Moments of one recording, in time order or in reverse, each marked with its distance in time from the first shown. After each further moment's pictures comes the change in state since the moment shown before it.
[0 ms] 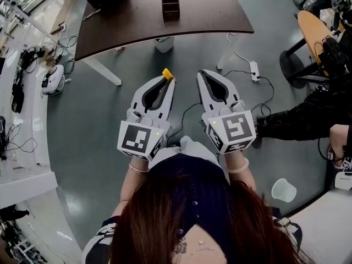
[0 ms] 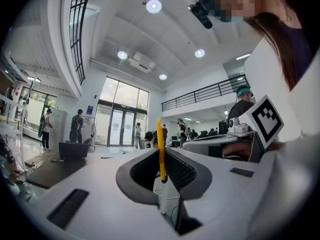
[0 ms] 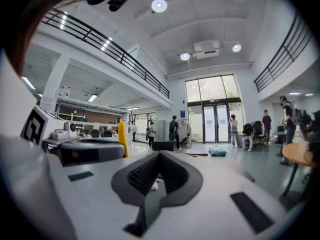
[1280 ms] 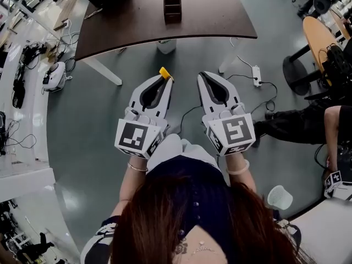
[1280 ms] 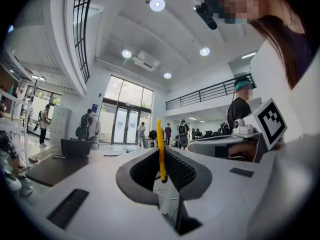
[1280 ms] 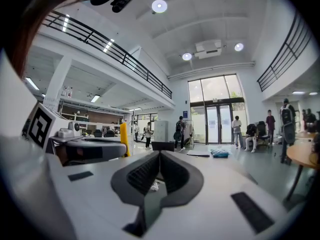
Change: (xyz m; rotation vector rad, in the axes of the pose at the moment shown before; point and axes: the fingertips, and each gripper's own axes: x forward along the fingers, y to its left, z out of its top) left arm 0.031 0.013 -0.008 -0.023 0.013 0.047; right arm 0.015 -0.027 -0.004 -0.009 -0.009 0.036
